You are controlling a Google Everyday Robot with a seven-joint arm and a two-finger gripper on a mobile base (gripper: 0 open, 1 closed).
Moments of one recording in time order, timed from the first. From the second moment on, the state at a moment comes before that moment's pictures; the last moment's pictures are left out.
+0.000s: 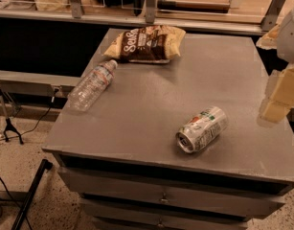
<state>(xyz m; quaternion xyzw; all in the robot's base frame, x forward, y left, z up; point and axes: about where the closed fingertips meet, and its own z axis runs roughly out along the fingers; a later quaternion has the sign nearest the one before) 0.438 -0.217 0.976 -0.60 0.78 -0.03 0.16</state>
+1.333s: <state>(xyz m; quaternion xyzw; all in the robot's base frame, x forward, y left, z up) 0.437 -0.175 0.921 -0.74 0.65 -0.01 0.18</state>
